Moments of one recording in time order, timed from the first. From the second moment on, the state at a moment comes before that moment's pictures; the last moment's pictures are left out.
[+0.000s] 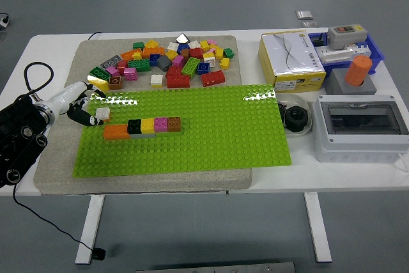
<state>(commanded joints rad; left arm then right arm) -0.70 0.33 -0.89 -0.70 1.75 -0.10 -0.02 0.07 -0.10 1.40 0.18 -1.09 -0.12 -0.10</state>
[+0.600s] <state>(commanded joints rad) -0.72 0.31 -0.87 -0.65 1.74 -0.10 -0.03 0.07 -0.10 1.39 0.18 -1.08 -0.12 -0.10</state>
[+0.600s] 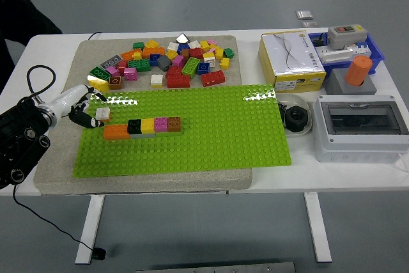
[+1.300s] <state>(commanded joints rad) -0.72 0.30 -0.84 -0.62 1.71 -0.10 -0.03 0.07 -0.10 1.39 0.18 -1.09 -0.12 -0.09</state>
